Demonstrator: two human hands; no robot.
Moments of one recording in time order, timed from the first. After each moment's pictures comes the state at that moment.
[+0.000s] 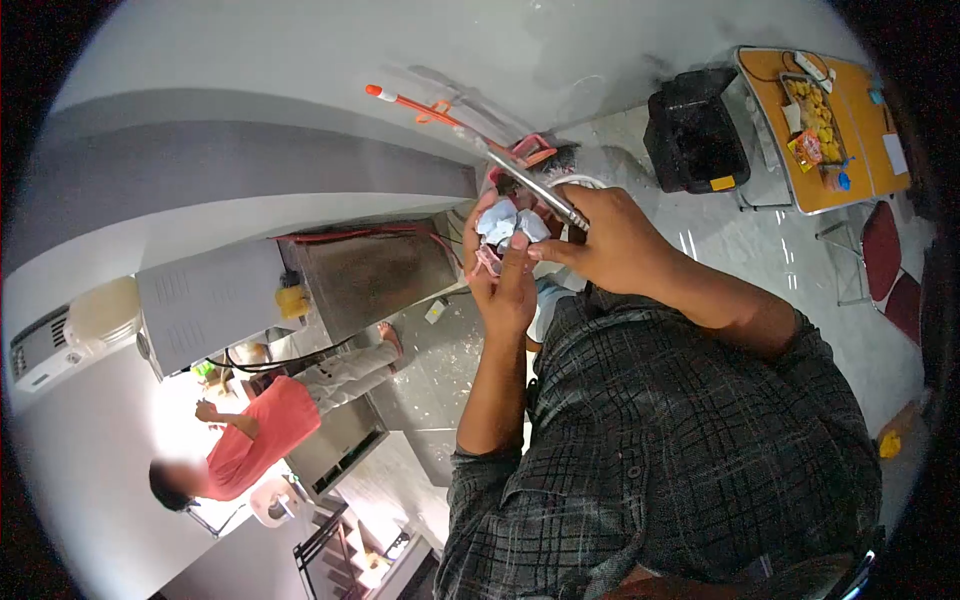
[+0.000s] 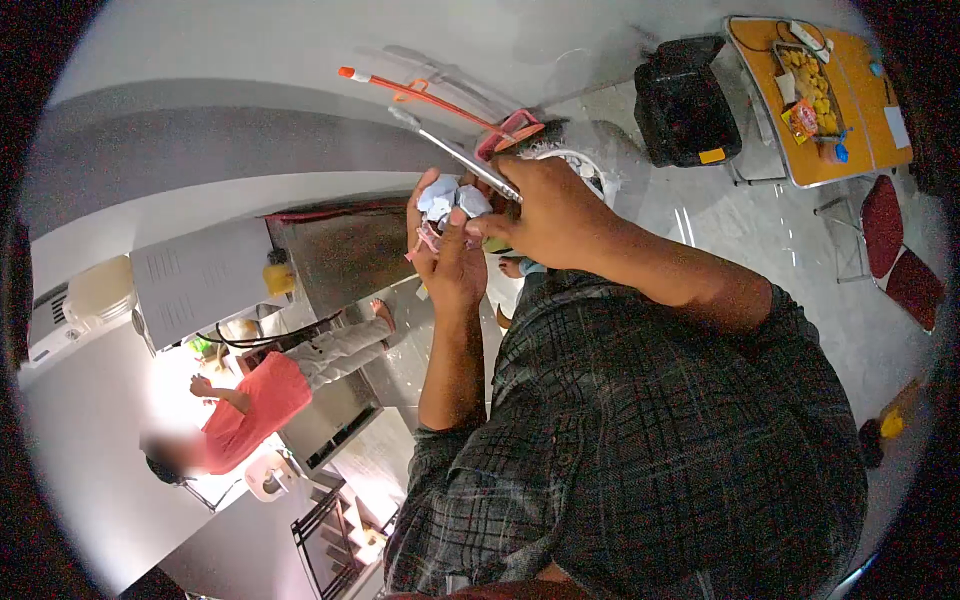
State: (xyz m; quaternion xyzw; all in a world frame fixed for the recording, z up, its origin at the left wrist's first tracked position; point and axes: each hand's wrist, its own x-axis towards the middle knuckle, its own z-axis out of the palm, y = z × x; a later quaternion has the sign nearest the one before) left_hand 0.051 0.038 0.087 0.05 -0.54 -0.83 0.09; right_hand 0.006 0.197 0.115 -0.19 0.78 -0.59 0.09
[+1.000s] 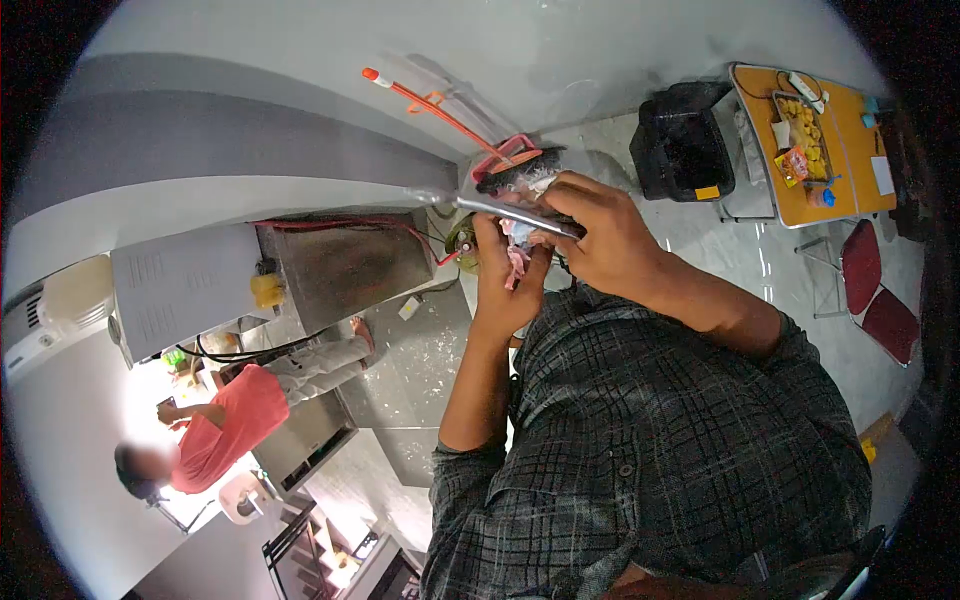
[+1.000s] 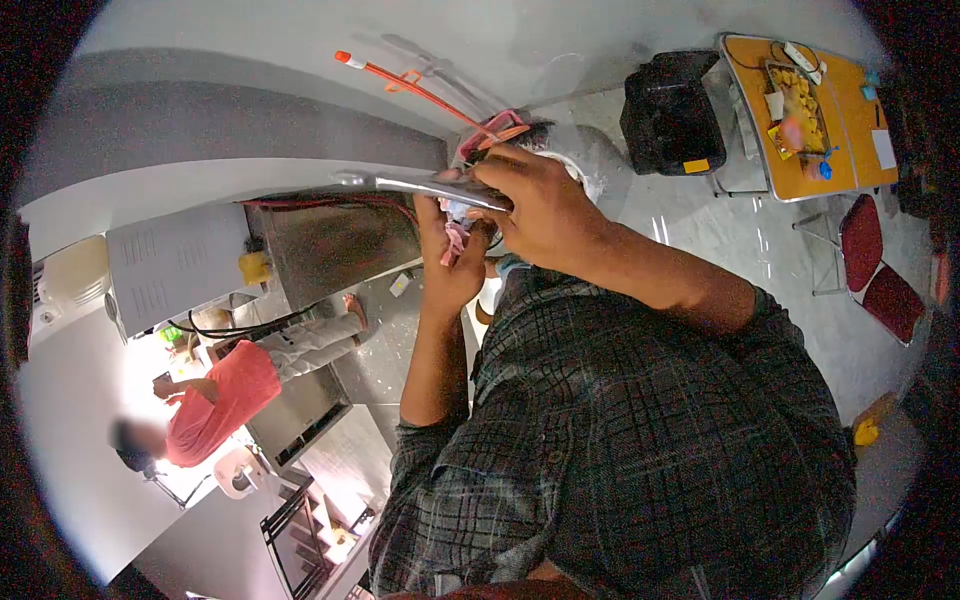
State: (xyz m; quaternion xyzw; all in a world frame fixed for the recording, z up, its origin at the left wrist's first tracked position) left_hand 0.057 0.038 0.089 -0.04 -0.70 -0.71 0.04; right_hand 0.007 0.192 0.119 -0.29 0.80 -0.53 -0.06
